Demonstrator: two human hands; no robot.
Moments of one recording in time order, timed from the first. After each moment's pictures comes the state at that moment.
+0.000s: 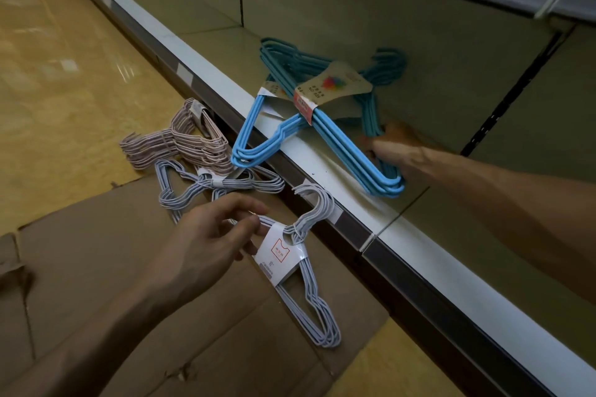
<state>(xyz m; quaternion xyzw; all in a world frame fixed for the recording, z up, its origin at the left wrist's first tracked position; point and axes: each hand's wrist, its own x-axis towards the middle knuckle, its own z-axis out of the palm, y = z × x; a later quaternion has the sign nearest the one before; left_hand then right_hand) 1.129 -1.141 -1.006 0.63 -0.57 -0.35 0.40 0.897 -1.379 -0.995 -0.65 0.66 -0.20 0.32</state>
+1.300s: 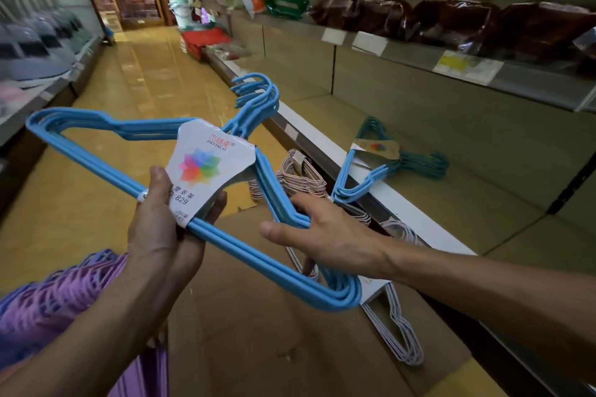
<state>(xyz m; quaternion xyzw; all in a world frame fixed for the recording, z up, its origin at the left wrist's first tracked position) 1.223 -1.028 -0.900 0.41 -0.06 -0.34 0.84 1.049 -1.131 -0.904 -0.84 0.23 -0.12 0.48</state>
